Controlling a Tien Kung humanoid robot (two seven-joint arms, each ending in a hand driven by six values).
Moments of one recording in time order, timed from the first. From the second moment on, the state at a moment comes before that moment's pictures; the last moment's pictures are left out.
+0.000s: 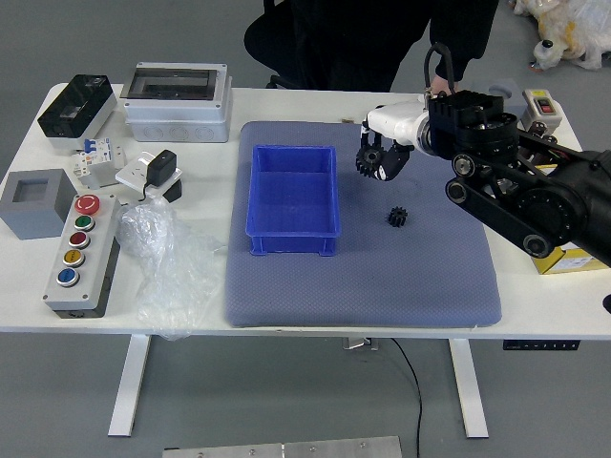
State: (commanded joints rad) left arm -0.10 0.19 -0.37 -0.28 0.67 -0.22 0.09; right arm 1.05 -0.32 0.52 1.12 -1.81 0.42 -0.39
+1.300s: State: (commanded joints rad) left arm -0.14 0.19 -0.28 -0.27 0.63 -0.22 0.09; right arm 1.11 -0.12 0.47 1.04 -1.77 0.40 -0.38
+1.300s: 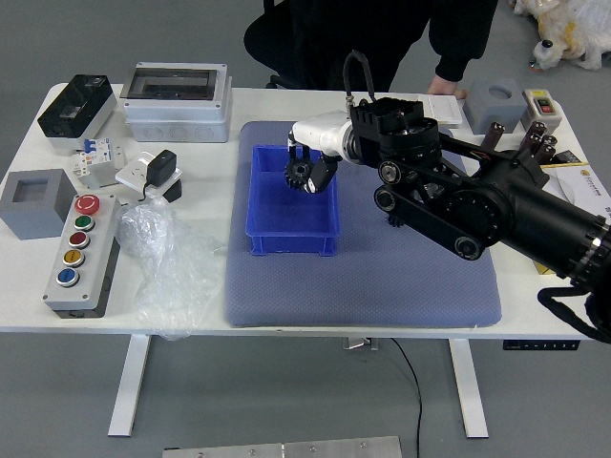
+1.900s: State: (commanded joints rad) left arm -0.15 0.18 -0.28 -0.27 0.63 -0.22 0.10; right arm 1.10 -0.09 0.48 1.00 -1.75 0.38 -0.37
